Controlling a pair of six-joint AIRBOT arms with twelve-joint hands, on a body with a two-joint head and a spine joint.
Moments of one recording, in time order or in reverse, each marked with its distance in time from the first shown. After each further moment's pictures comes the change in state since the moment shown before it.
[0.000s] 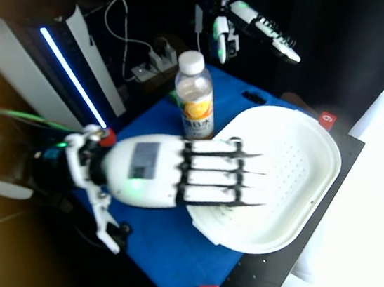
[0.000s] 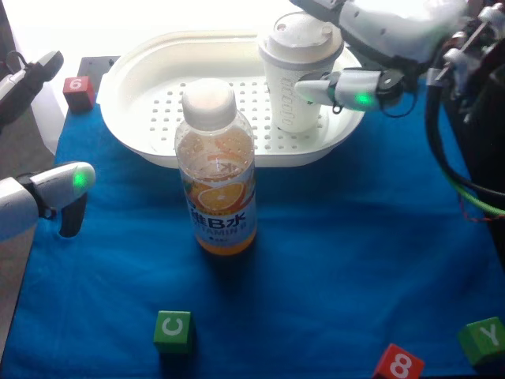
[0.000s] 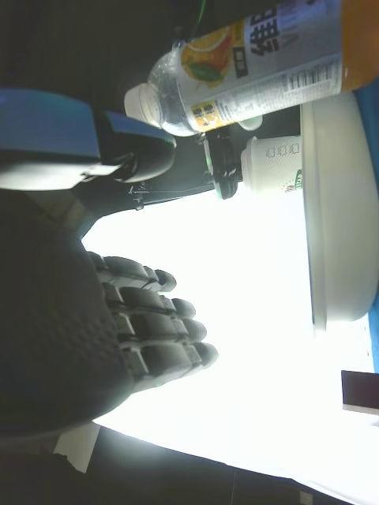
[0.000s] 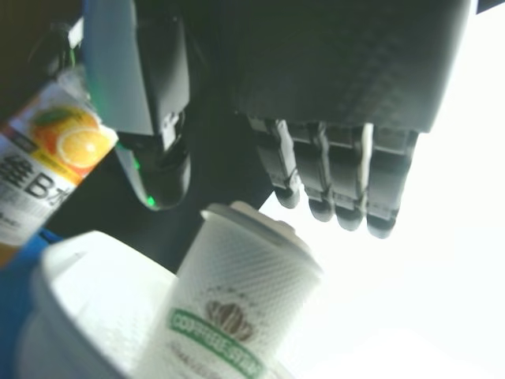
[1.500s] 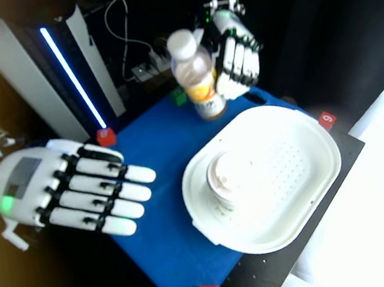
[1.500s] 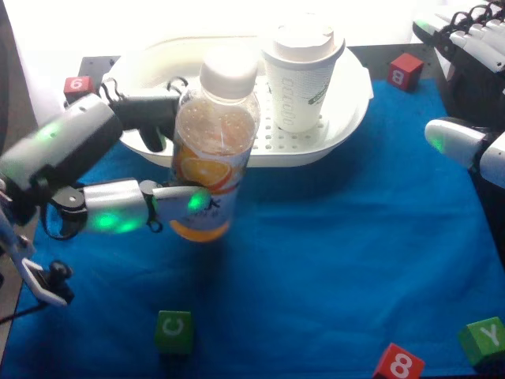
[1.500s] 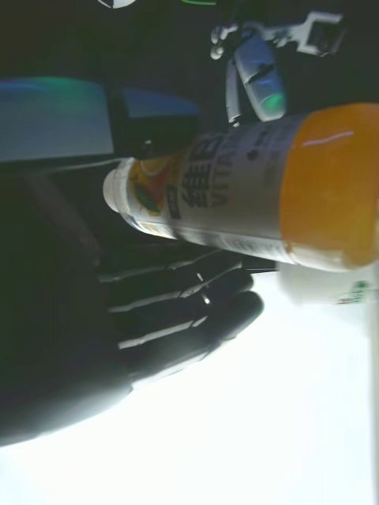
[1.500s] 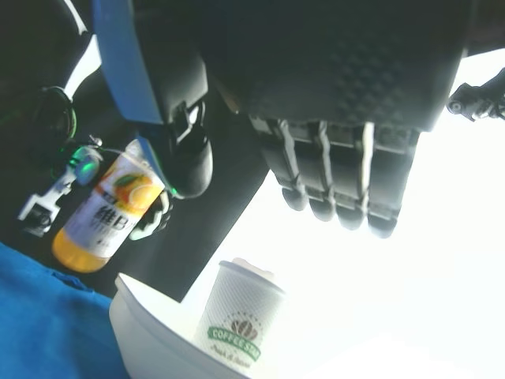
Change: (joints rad) left arm -0.271 -0.134 0.093 0.291 0.252 -0.100; right arm -0.427 0.366 -0.394 0.175 0.489 0.099
